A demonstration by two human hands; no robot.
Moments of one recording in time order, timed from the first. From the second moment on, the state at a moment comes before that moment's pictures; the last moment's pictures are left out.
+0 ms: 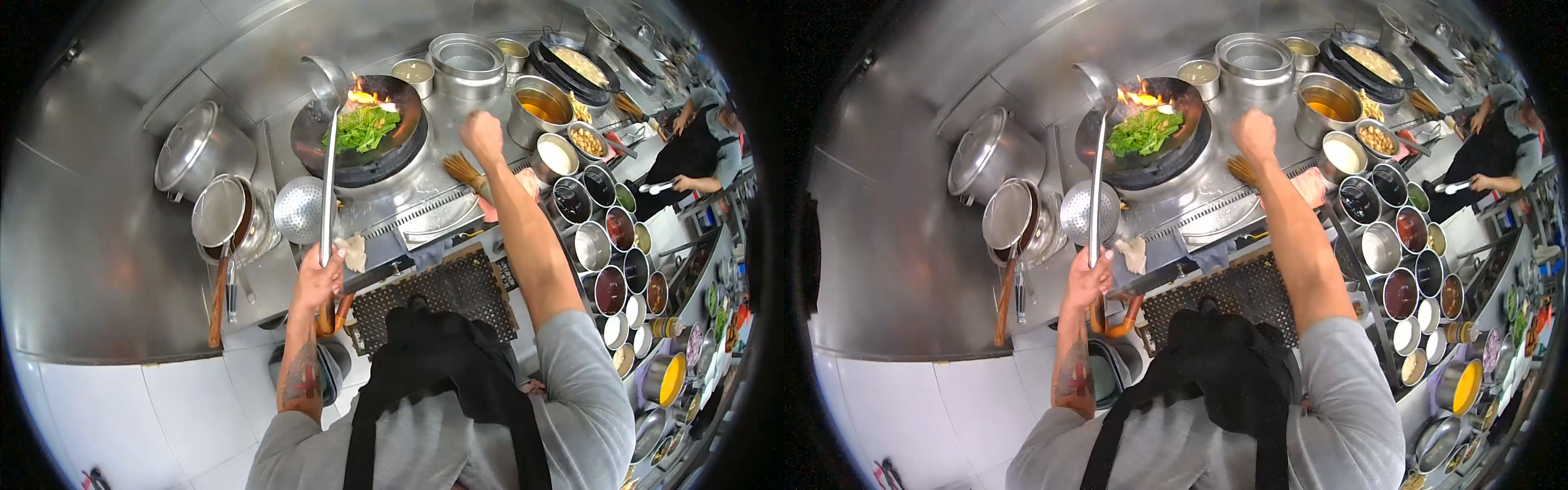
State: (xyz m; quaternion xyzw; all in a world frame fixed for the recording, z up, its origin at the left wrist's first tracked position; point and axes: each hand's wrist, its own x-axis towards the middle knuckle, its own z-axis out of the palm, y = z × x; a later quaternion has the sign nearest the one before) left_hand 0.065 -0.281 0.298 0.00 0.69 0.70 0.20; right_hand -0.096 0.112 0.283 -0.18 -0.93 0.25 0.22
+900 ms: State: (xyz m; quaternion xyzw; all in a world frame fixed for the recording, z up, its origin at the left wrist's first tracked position) left_hand 0.106 -0.021 0.214 0.02 0.49 0.81 0.31; right_hand 0.359 0.200 0.276 -0.26 -0.85 0.43 0.14
